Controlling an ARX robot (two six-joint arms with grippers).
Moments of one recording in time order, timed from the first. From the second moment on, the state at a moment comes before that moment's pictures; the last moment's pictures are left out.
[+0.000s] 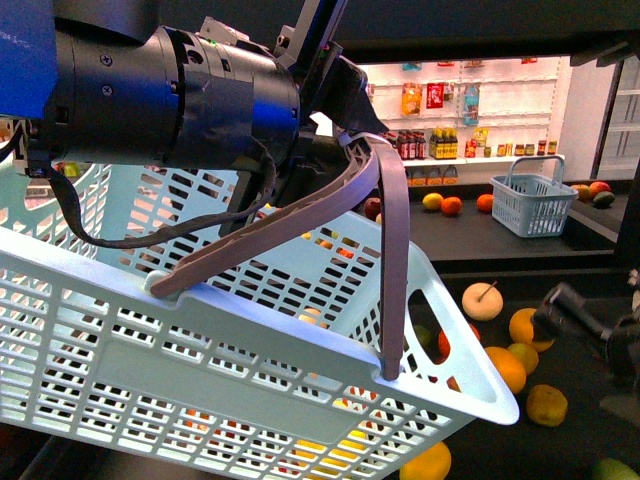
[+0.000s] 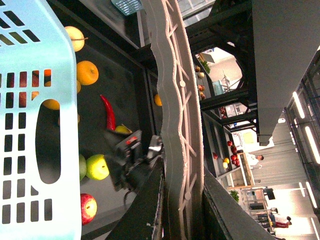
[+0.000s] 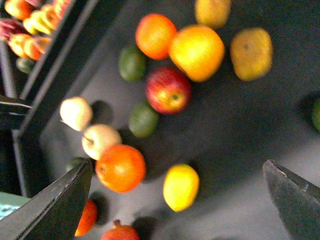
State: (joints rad) left arm -0.46 1.70 1.14 0.42 0.37 -1.01; right arm -0.08 2.18 1.14 0.32 -0.08 0.82
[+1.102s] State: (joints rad) left arm -0.46 1.70 1.14 0.42 0.37 -1.01; right arm 0.16 2.71 1.73 -0.02 -0.04 1.03
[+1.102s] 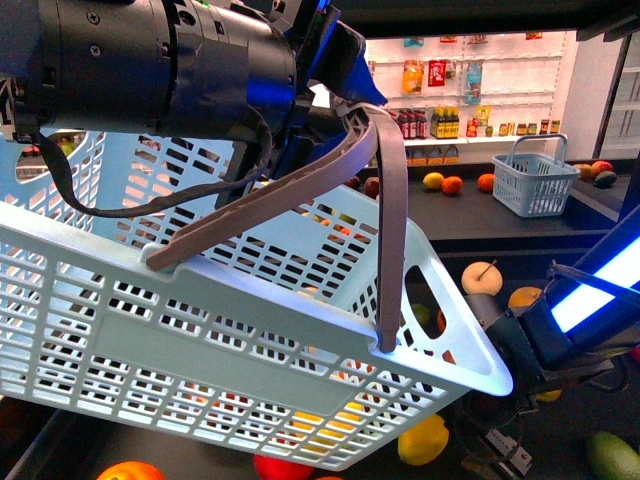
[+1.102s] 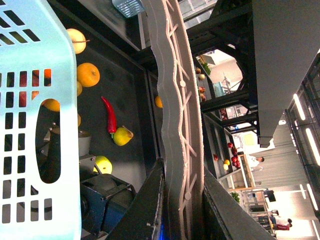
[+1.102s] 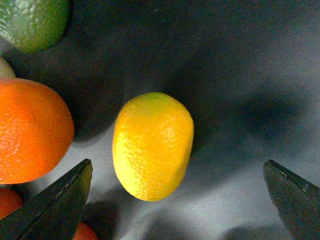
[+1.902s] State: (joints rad) left arm -0.46 1.70 1.14 0.42 0.36 -1.00; right arm 0.20 2.90 2.02 -0.17 0.04 0.99
